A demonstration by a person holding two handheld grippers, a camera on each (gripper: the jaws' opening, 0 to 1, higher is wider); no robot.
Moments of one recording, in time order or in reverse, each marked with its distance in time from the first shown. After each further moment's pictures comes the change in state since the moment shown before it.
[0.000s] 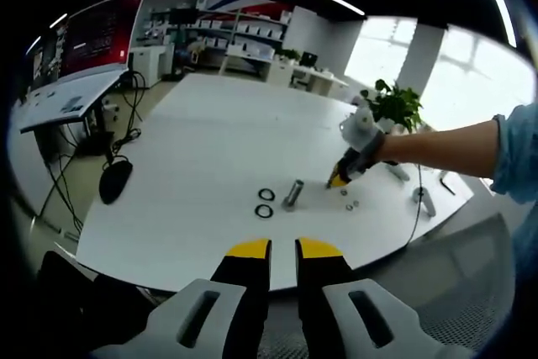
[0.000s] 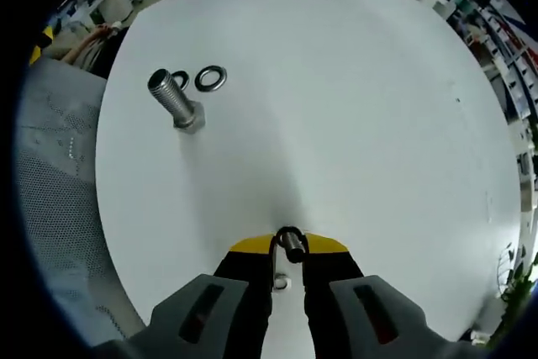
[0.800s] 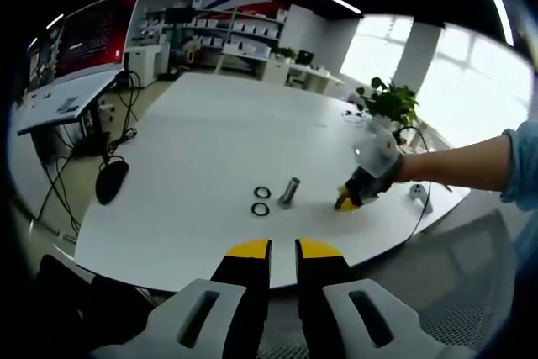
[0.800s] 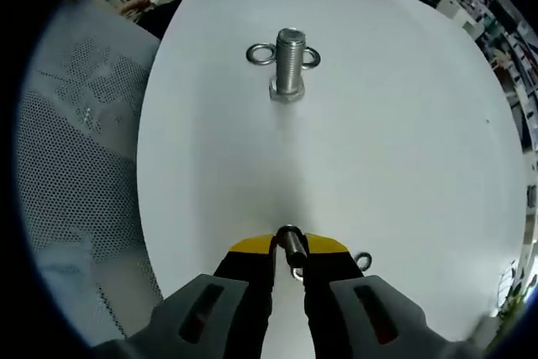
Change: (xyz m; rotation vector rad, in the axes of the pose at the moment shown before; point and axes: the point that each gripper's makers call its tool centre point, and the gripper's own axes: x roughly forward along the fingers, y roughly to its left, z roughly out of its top) left arm 0.000 -0.003 -0.003 0.014 0.018 -0.021; right arm -0.009 0.083 -0.025 -0.156 -0.010 0.063
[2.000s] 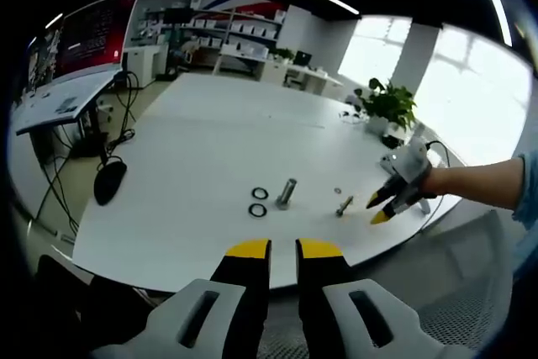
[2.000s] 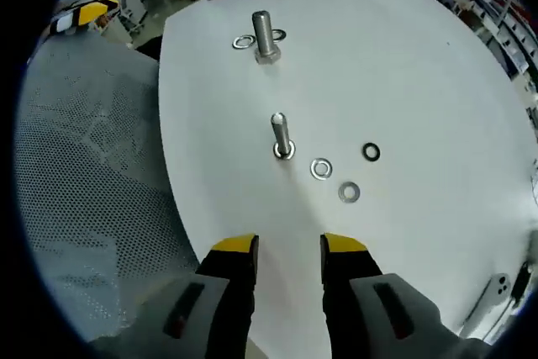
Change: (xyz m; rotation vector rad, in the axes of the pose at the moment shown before) left arm -0.001 -0.002 0.001 -0.004 -0.009 -0.013; right arm -0.030 0.026 -0.075 0.334 -0.071 0.039
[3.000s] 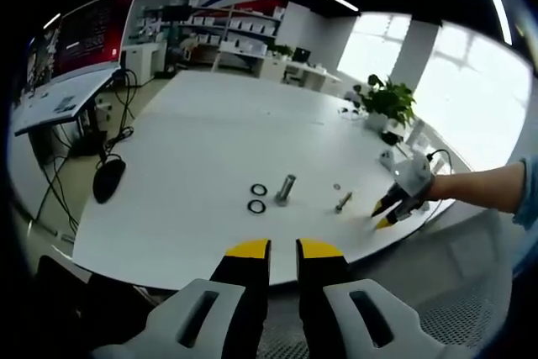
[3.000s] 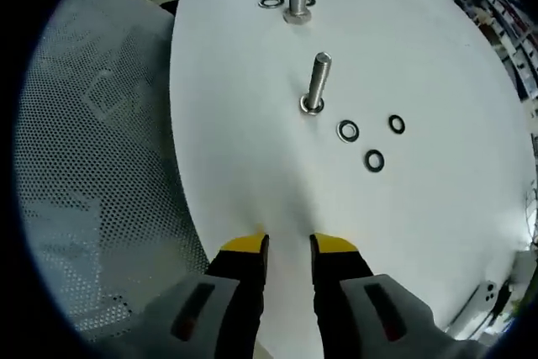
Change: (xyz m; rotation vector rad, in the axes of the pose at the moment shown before) left arm -0.001 -0.001 -0.003 0.004 0.019 -0.003; right arm 0.010 0.009 -0.028 -0.150 0.131 -0.041
